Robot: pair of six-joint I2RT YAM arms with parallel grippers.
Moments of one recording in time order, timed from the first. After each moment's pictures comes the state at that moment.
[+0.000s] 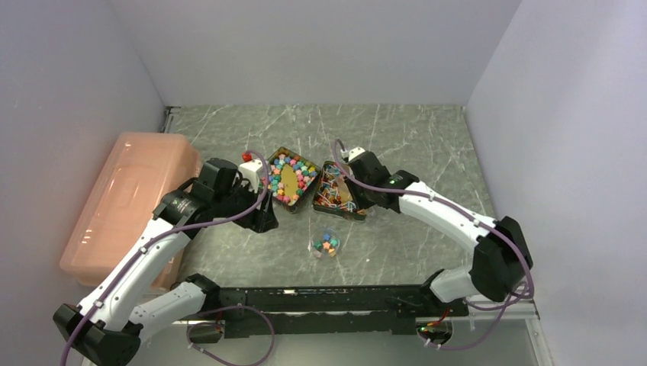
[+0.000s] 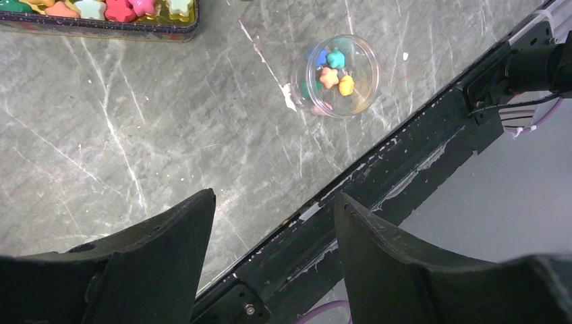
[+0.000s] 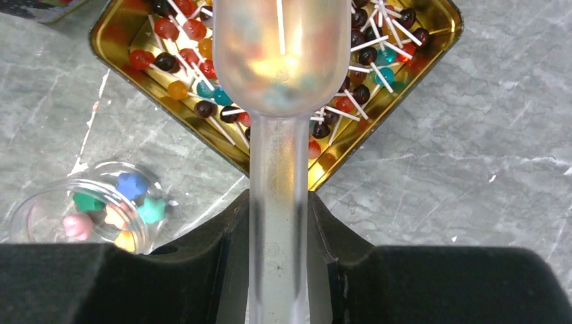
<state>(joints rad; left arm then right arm) -0.51 0.94 1.01 -0.90 0.33 -0.18 0.69 1.41 1.03 -0.58 0.18 0.16</state>
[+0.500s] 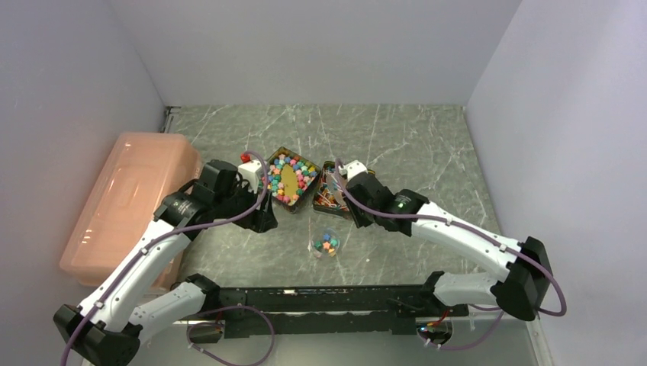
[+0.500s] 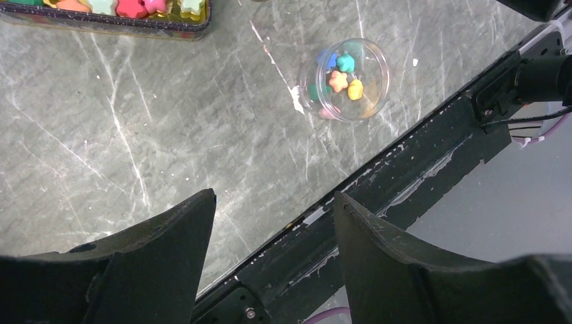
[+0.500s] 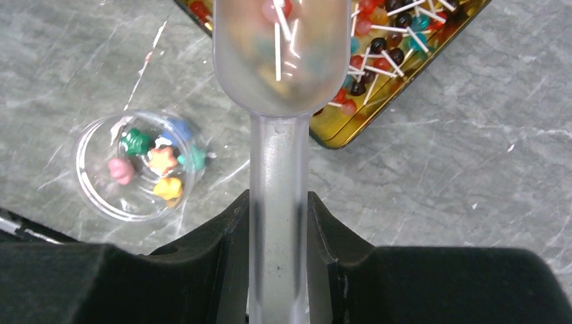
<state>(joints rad) -0.51 0.93 0.99 -0.88 0.30 -0.20 0.85 1.23 0.96 -0.65 0.28 0.25</state>
